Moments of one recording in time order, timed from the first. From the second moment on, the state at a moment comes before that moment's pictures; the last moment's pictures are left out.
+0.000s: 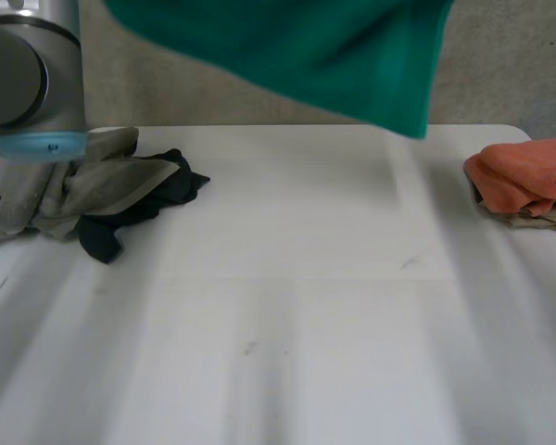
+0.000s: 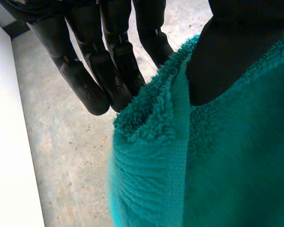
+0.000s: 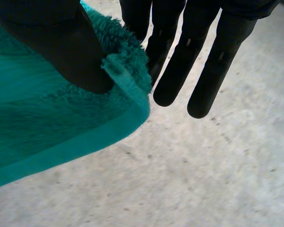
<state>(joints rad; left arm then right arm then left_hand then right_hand) 4.34 -1.99 -0.96 3.73 -1.65 3.36 1.75 -1.14 0.91 -0.46 1.46 2.94 1.16 1.20 1.19 1.20 0.97 1.12 1.18 1.19 1.20 1.01</state>
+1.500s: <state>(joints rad) 4.54 -1.82 -1.86 3.41 -1.40 3.56 1.58 -1.25 1.53 0.34 1.22 2.49 1.17 1.20 1.19 1.19 0.98 1.12 1.18 1.19 1.20 1.02</state>
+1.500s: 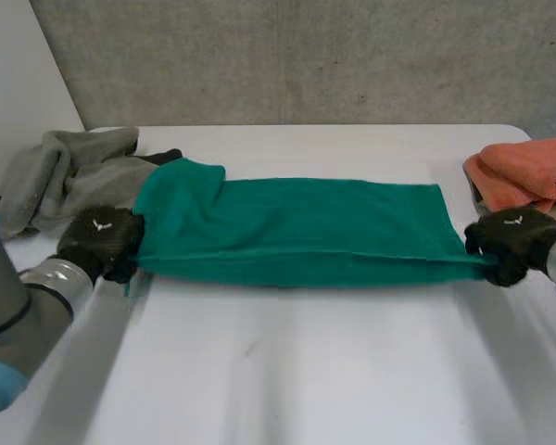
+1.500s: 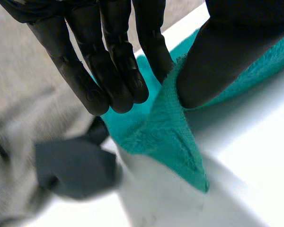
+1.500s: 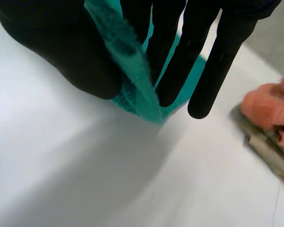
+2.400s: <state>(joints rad) 4.35 -1.98 -1.04 3.60 -1.52 3.76 1.64 -1.25 1.07 -0.24 1.47 2.76 1.17 1.20 1.19 1.20 0.98 1.12 1.18 1.19 1.20 1.02</state>
